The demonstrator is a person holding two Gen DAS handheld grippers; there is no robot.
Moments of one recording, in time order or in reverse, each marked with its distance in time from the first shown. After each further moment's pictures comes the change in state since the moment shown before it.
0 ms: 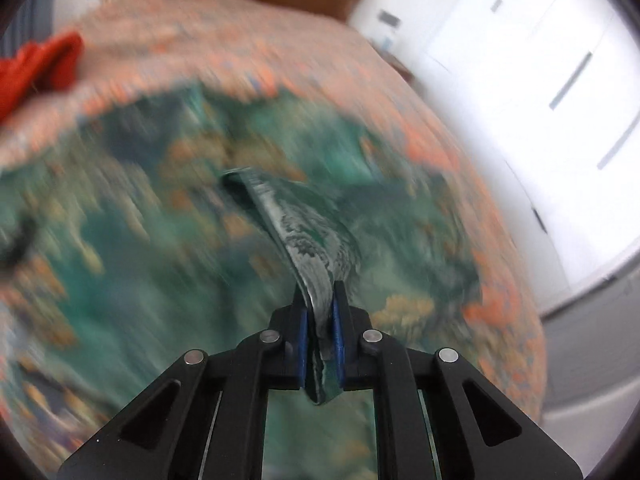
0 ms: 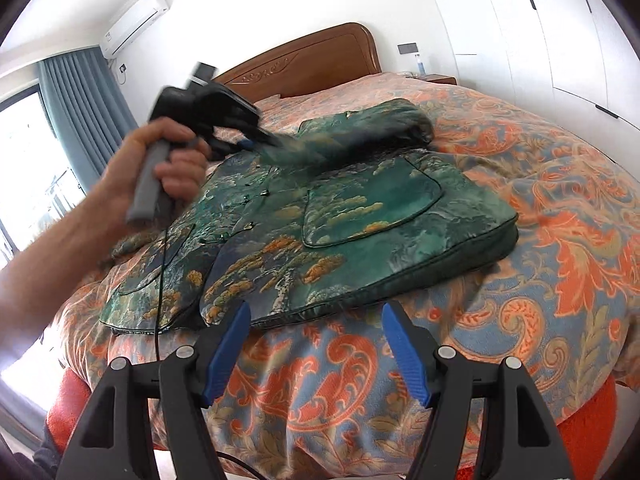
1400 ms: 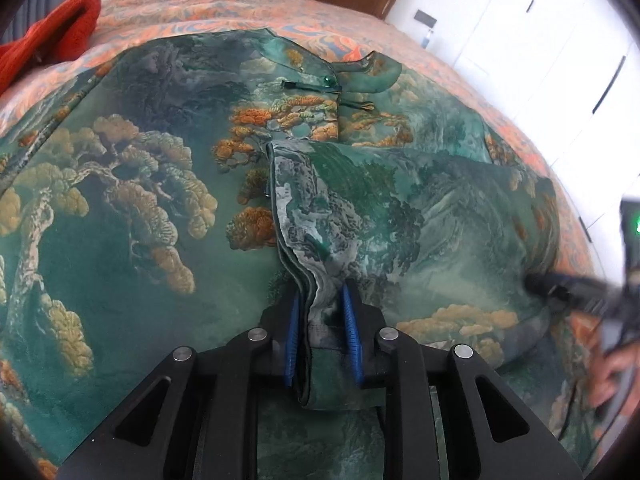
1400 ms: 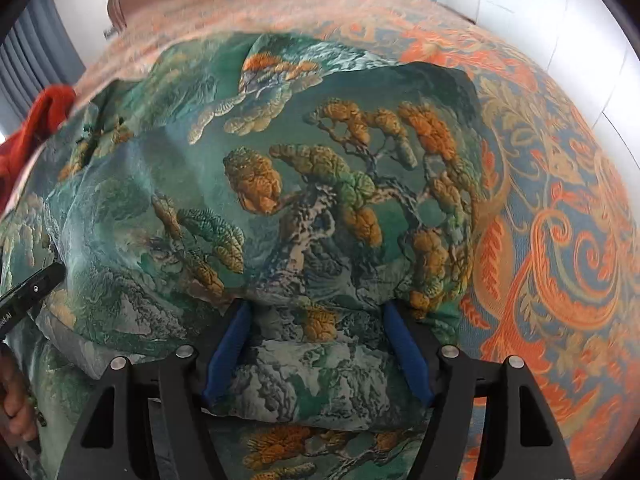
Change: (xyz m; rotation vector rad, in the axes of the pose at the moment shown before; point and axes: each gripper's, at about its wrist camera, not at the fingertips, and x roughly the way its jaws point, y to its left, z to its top) left arm 0.118 0.084 -0.020 -0.012 -0.007 0.049; right arm 0.354 -0.079 0.243 -0.161 0.471 -0.250
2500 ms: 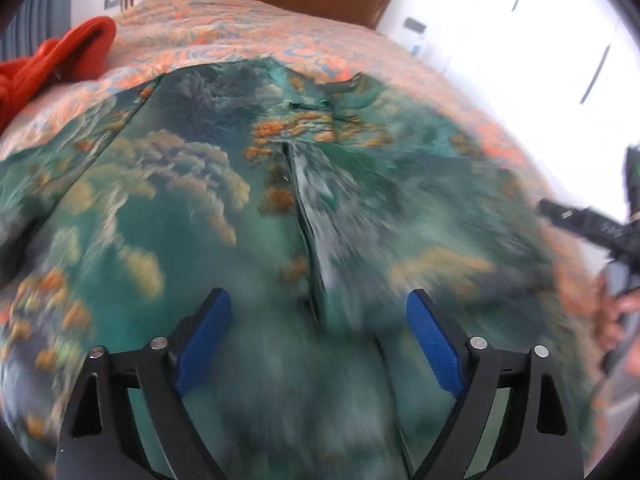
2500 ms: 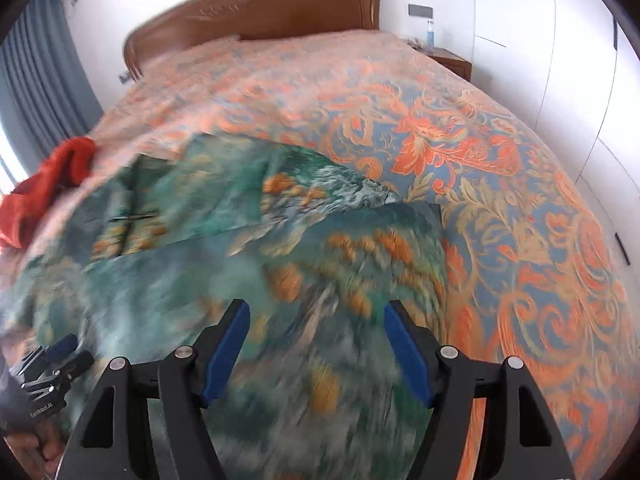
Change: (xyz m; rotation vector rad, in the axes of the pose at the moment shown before) left arm -0.075 -0.002 -0.029 0.033 -0.026 -0.024; right arm -0.067 0.007 0.030 0.035 -0.224 0.076
